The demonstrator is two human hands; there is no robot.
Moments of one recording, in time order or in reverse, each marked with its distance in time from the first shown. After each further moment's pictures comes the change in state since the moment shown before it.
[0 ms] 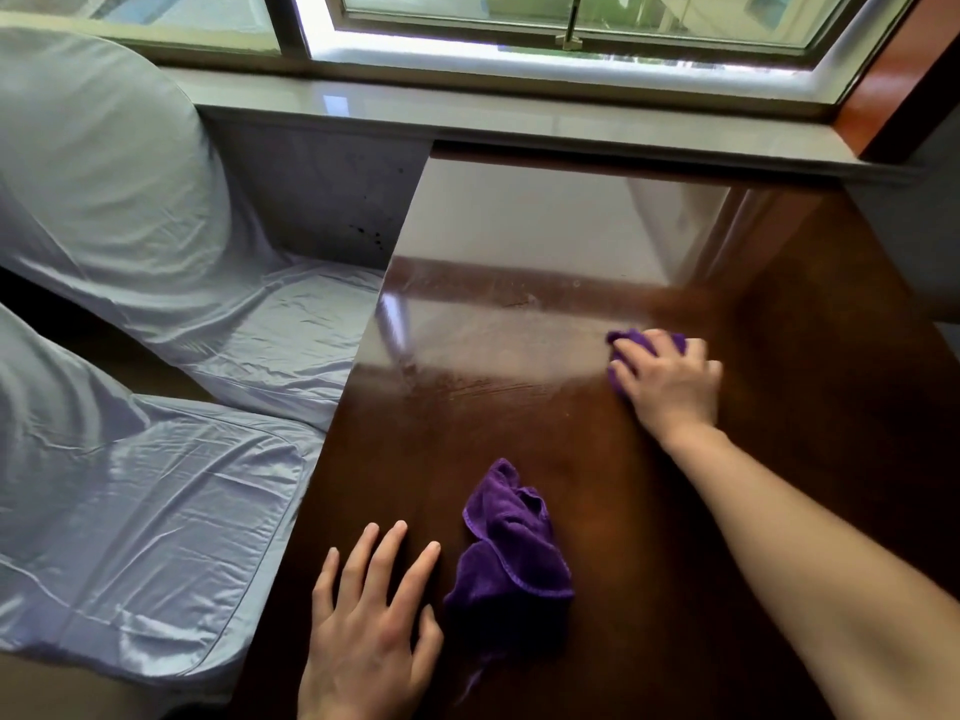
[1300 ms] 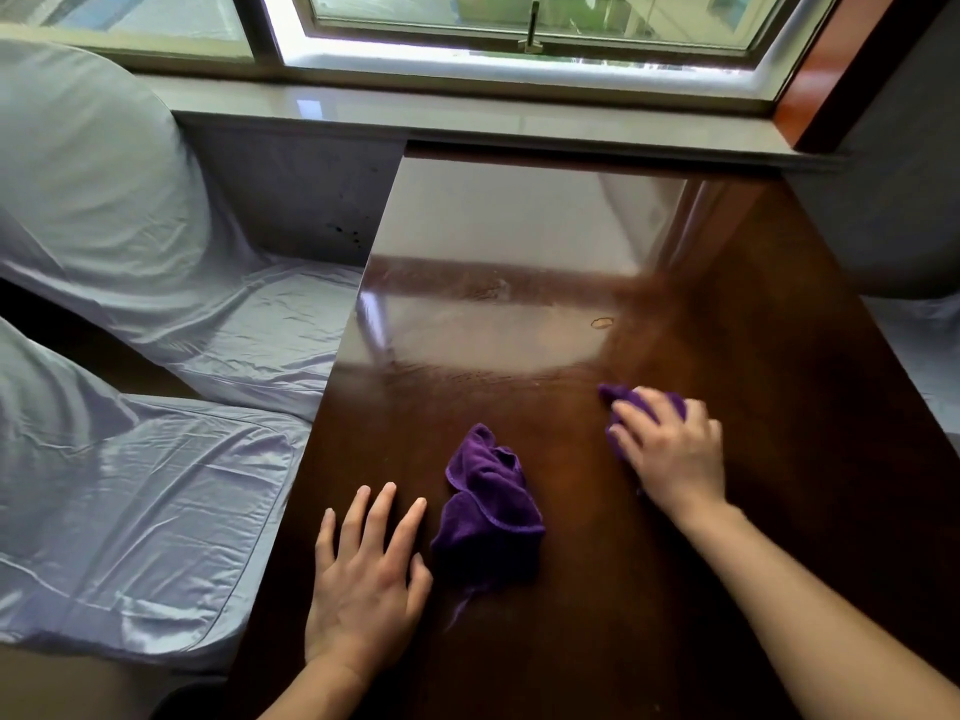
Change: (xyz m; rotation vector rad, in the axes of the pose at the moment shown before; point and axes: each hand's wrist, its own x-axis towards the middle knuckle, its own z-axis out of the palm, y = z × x) left_hand -0.004 0.007 -0.007 0.080 -0.097 -0.001; right_hand -0.128 0.034 -0.028 0.011 0.079 -0.044
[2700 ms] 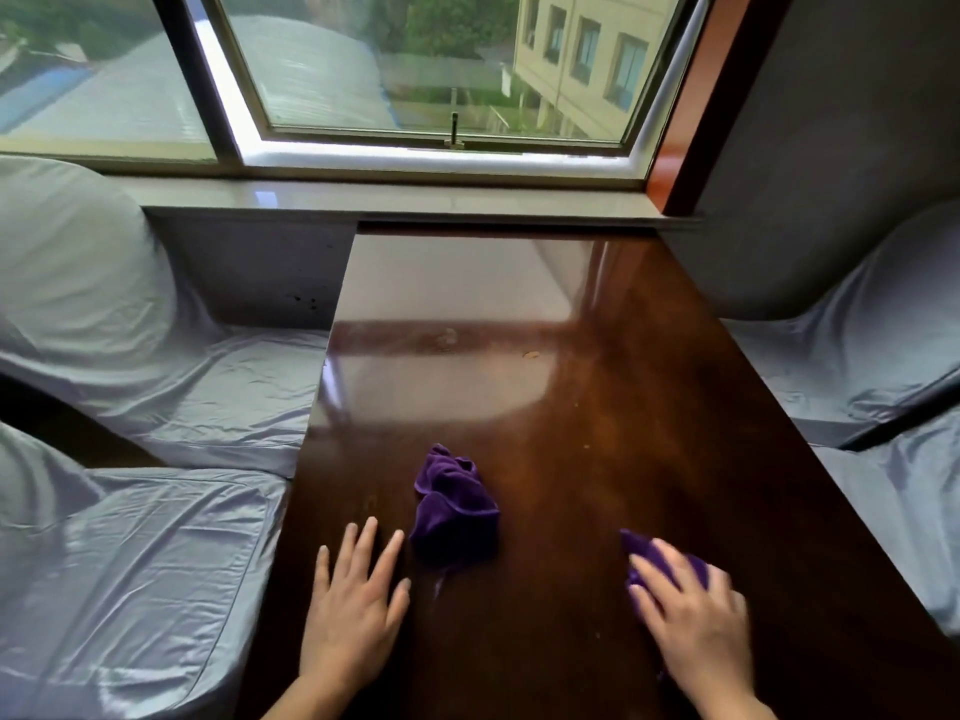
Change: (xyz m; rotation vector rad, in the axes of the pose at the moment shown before) left_hand -0.034 -0.006 -0.015 -0.038 -0.063 0.078; right_hand -0.204 0.006 -0.103 -0.018 -0.123 0.259
